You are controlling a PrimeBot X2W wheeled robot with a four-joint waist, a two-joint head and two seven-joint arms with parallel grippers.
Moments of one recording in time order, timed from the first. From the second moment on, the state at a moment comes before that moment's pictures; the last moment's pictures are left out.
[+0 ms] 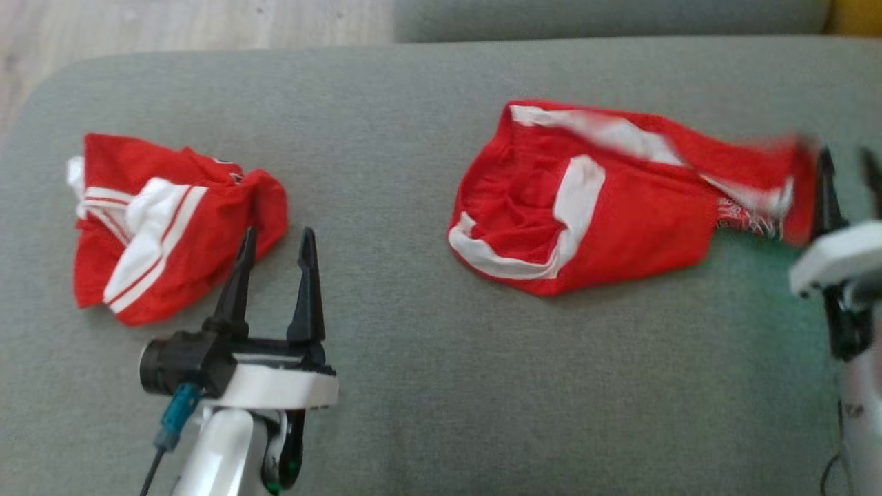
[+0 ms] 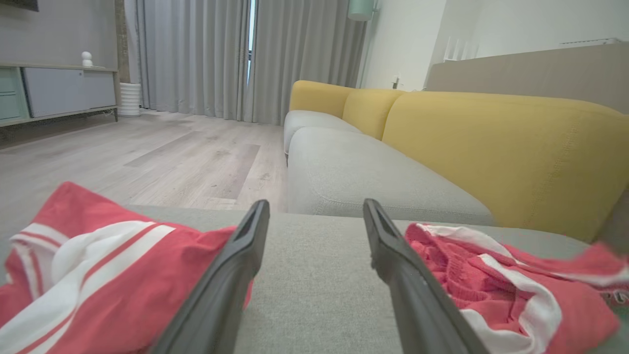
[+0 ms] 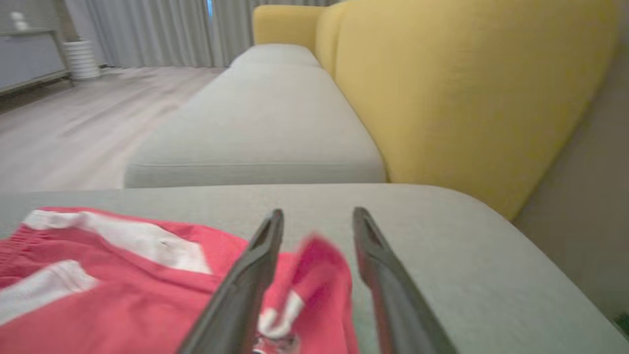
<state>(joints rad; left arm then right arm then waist) -0.17 0.05 -0.22 0.19 -0.25 -0.03 -0.26 -0.47 -0.23 -0.18 0.62 0.06 0.13 -0.11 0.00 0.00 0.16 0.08</state>
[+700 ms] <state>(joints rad) -0.20 0.05 -0.25 0.16 -0.26 -0.04 -0.26 -0.26 -0.05 -0.03 0.25 0.11 0.13 -0.25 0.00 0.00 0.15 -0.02</state>
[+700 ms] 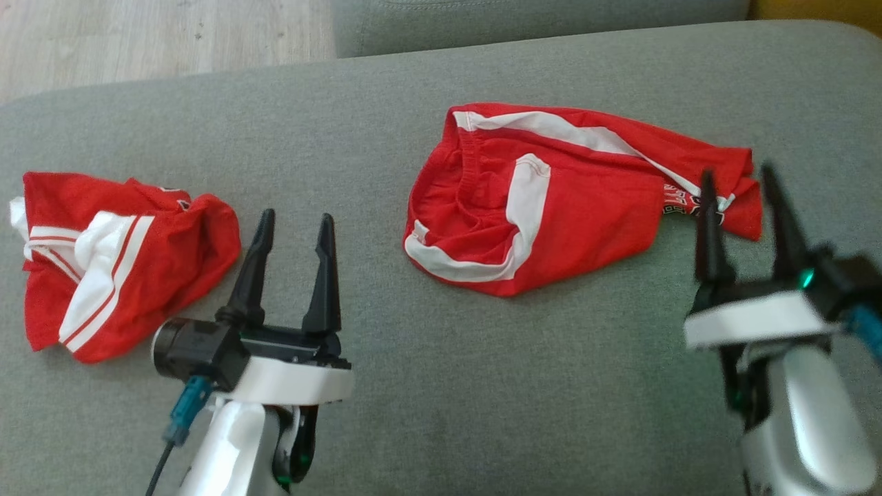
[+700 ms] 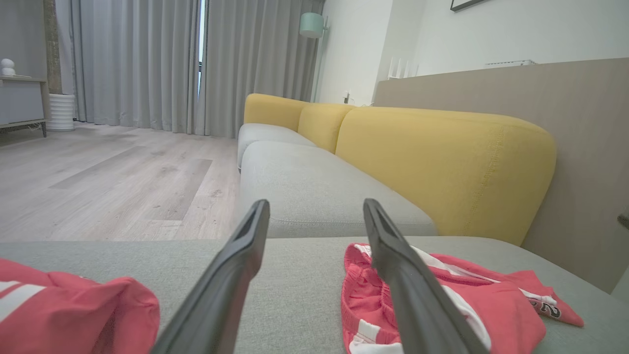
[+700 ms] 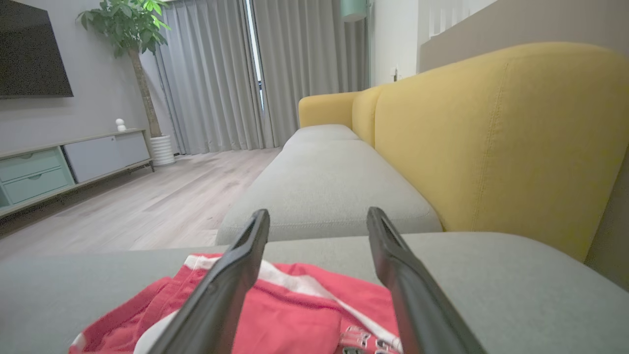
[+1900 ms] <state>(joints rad) -0.24 0.05 -0.36 0.18 -0.30 -0.03 -0.26 -0.59 -0.08 0.09 0.71 0.06 0.13 -0.01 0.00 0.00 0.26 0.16</state>
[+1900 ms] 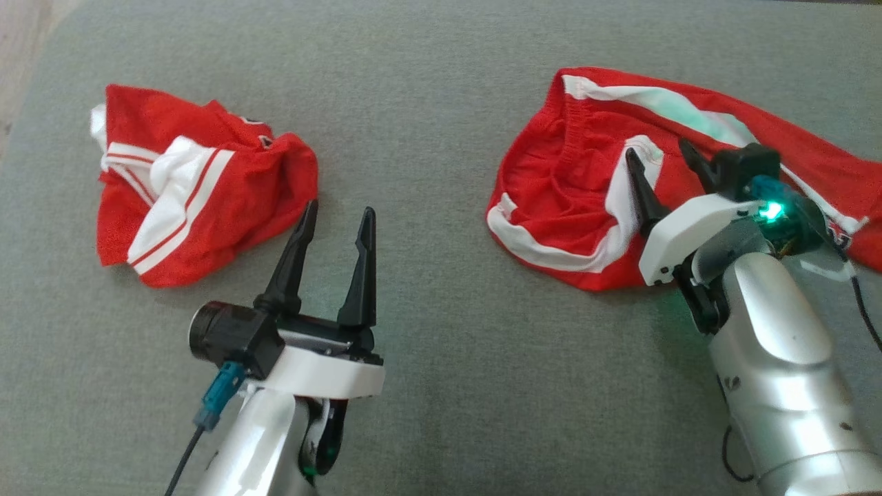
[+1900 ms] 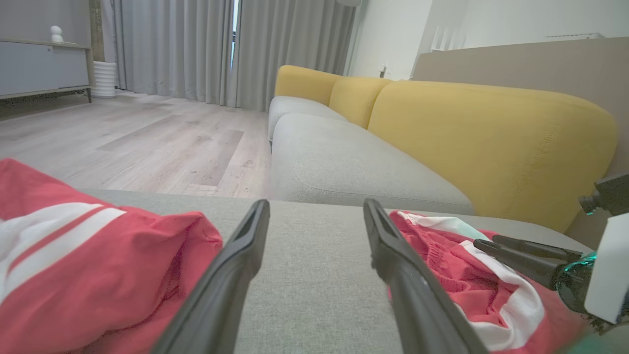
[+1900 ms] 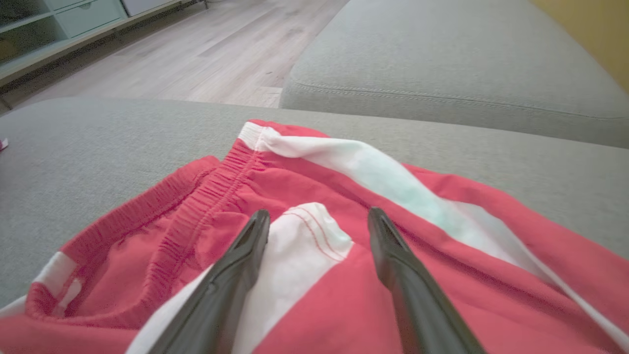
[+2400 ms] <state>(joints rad) -0.25 0.05 -0.36 0.19 -0.30 -0.02 -0.26 -0.67 -0.10 0.17 0.92 0.13 0.13 0.00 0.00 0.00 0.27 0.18</state>
